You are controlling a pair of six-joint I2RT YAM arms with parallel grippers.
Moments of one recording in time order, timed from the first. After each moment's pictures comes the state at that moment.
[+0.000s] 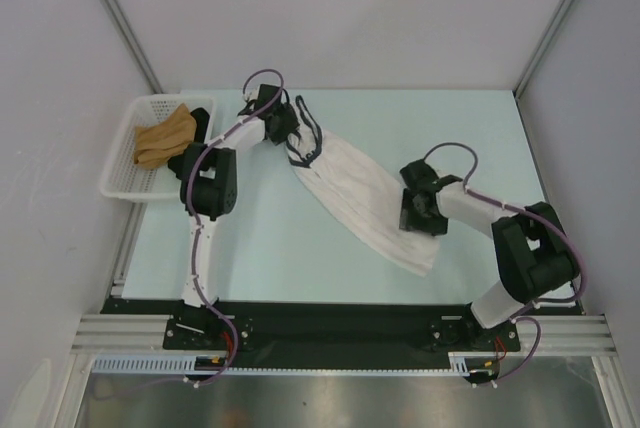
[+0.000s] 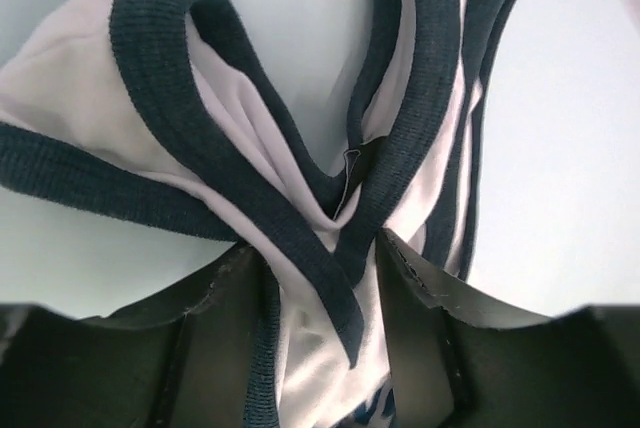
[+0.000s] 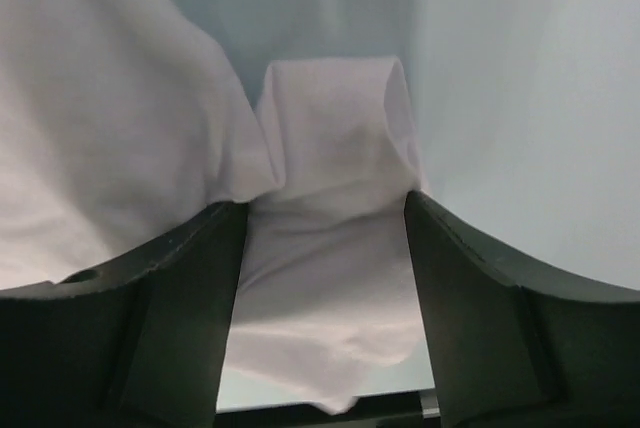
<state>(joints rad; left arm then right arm) -0.25 2.36 1.88 -0.37 -0.08 -0.89 0.36 1.60 0.91 -0.59 0.27 0.53</state>
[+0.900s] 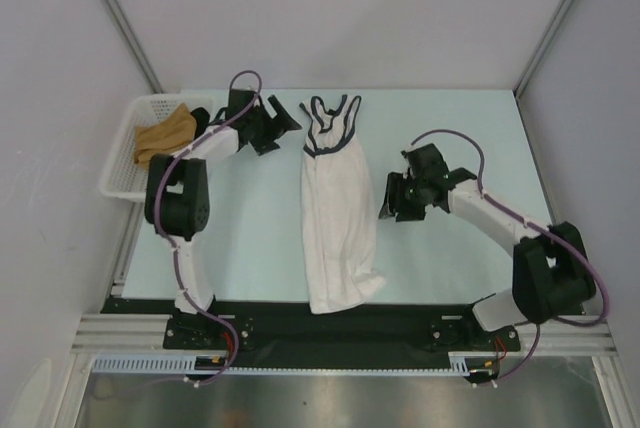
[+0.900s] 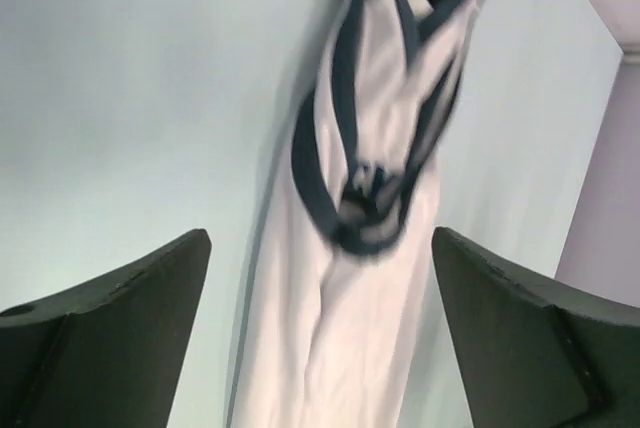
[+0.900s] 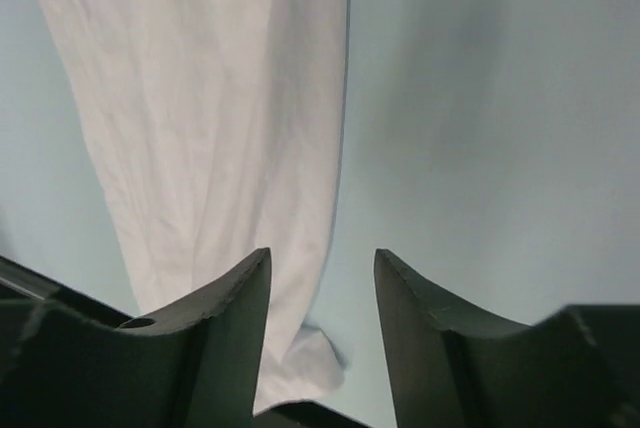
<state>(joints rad) -0.18 2.11 1.59 -0.21 0.31 -0.78 0.44 1.41 0.94 -0.55 -0.22 0.51</state>
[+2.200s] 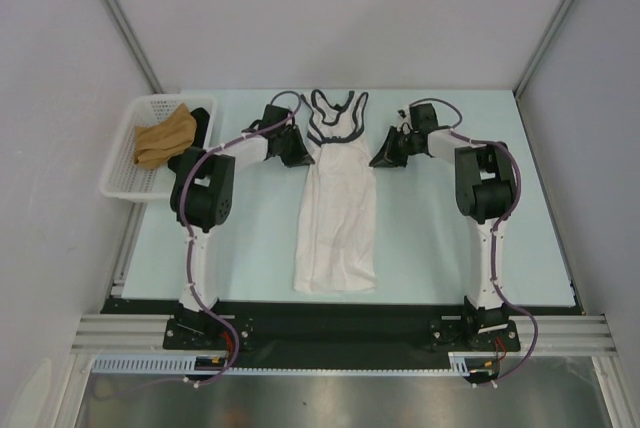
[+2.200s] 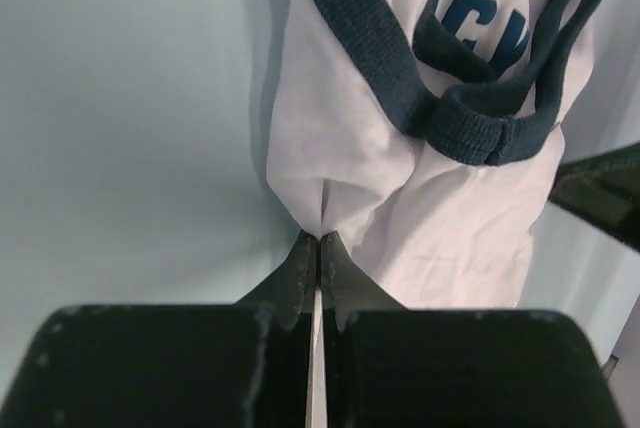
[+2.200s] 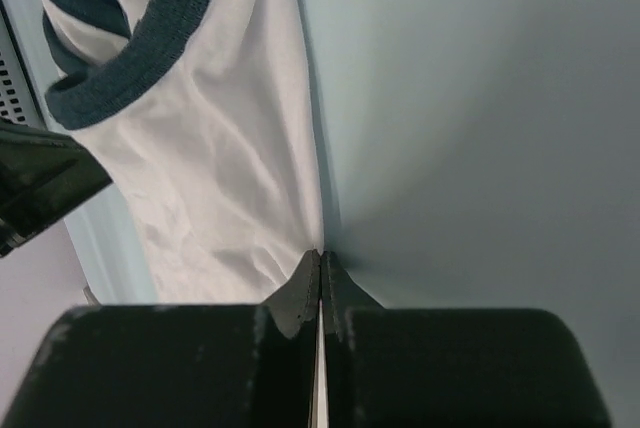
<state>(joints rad) -0.31 2.18 1.51 -0.23 0.31 -0.66 0.19 2.29 1.63 -0.30 -0.61 0.51</state>
